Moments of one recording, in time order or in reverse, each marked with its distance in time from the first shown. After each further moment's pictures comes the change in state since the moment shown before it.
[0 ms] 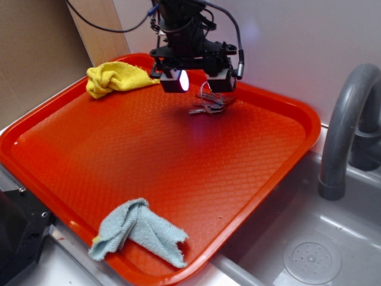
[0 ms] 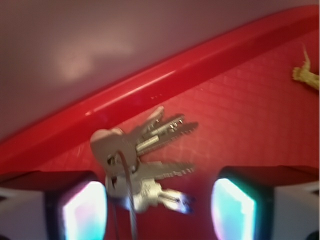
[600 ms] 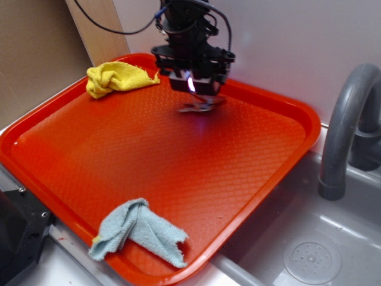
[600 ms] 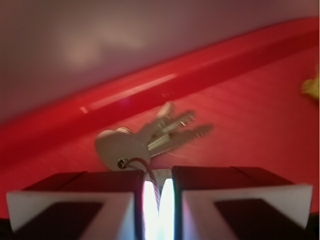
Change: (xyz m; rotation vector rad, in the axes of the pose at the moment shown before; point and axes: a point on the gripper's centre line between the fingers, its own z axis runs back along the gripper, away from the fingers) arm 0.006 0.014 0.016 0.089 -0.004 -0.172
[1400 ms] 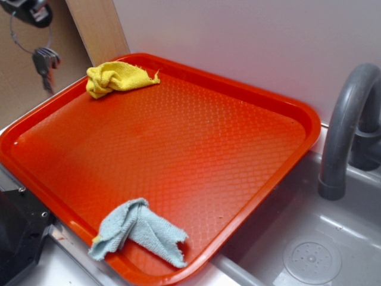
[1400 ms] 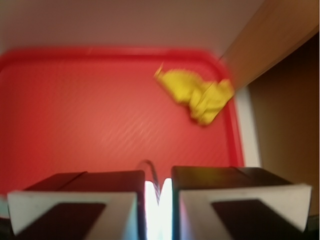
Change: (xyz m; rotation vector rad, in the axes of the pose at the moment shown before) arm -0.074 0.135 0.145 -0.070 0.046 -0.309
